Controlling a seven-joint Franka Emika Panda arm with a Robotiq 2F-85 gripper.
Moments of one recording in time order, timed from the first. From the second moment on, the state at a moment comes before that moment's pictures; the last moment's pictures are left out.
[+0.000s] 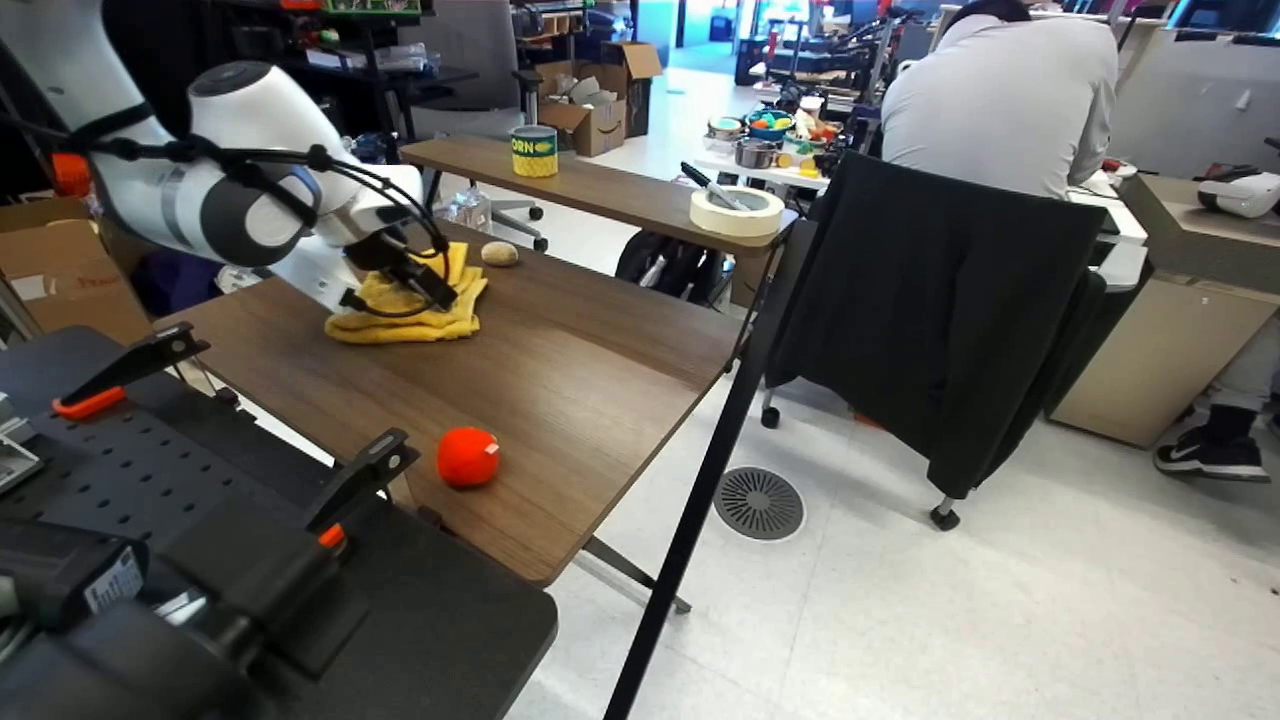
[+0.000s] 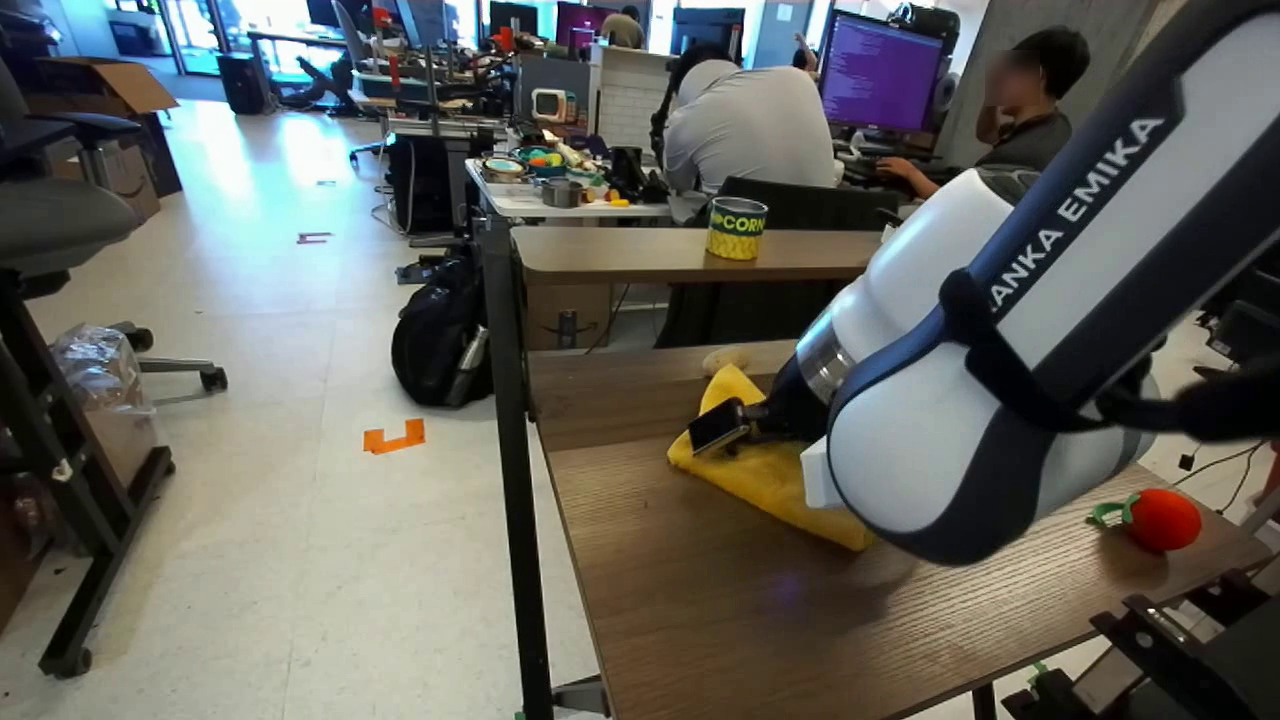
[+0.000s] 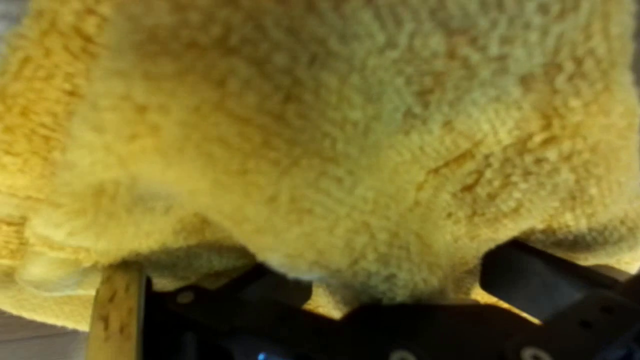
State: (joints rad) arm 0.49 1.03 -0.12 -1.92 0.30 3.40 0.20
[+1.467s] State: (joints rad) arm 0.20 0.93 -0.12 -2.03 0.28 3.24 0.21
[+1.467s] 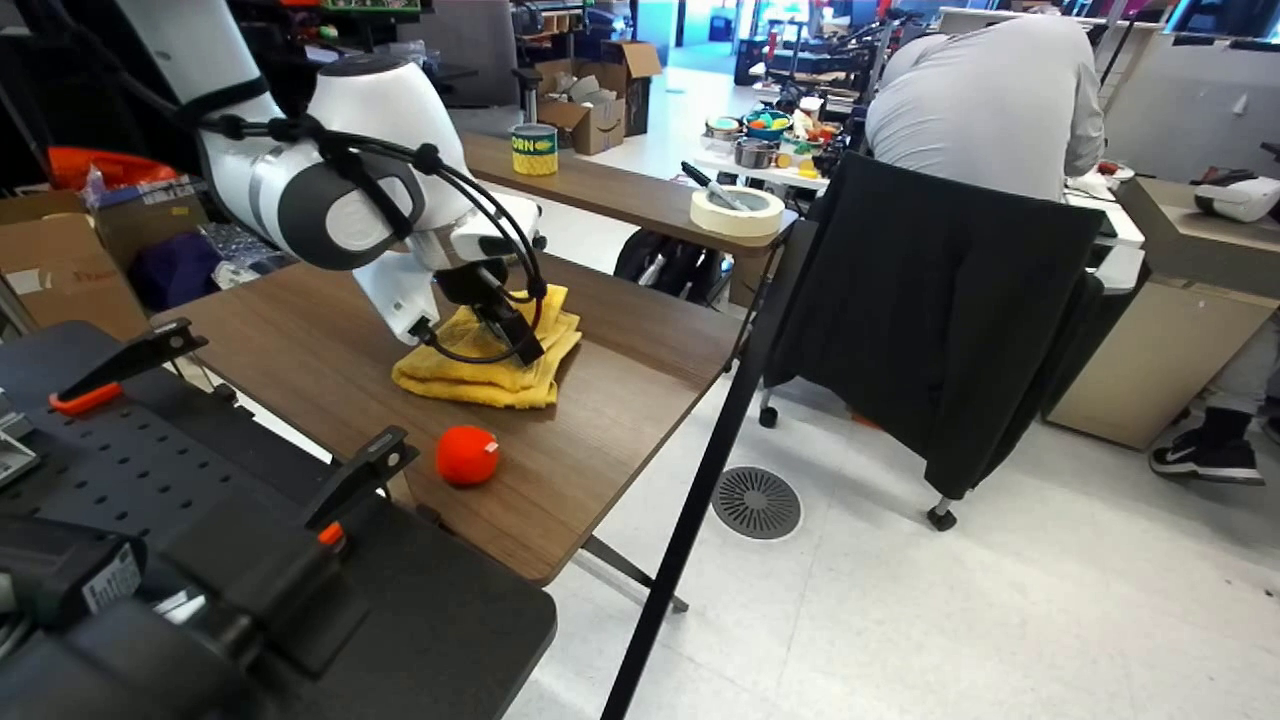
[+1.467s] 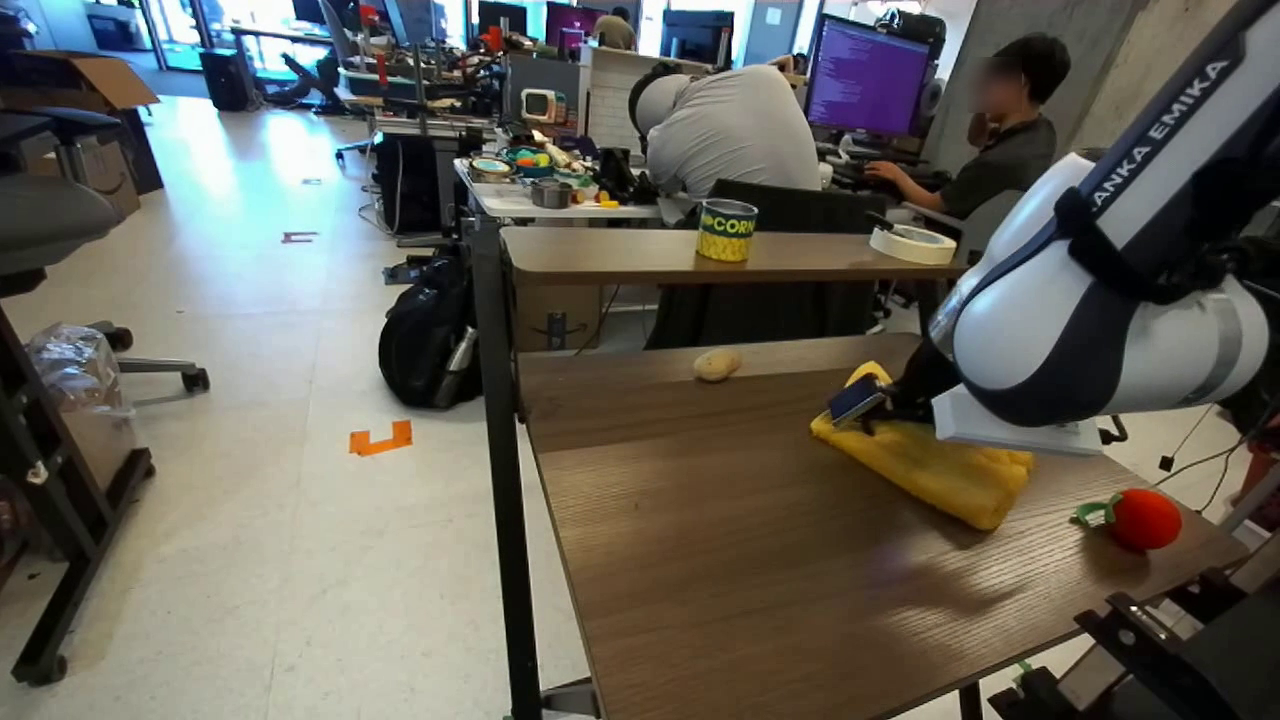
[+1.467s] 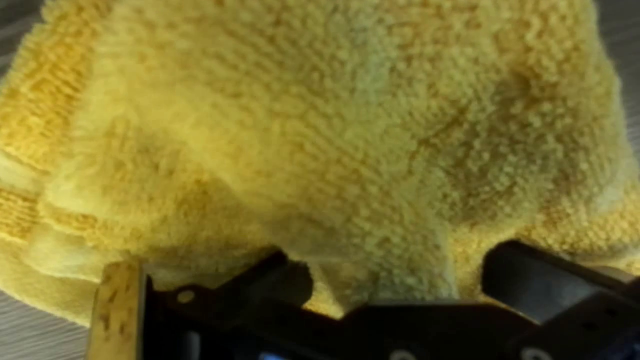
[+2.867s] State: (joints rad) arm 0.68 0.94 -0.13 -2.10 0.35 3.40 0.19
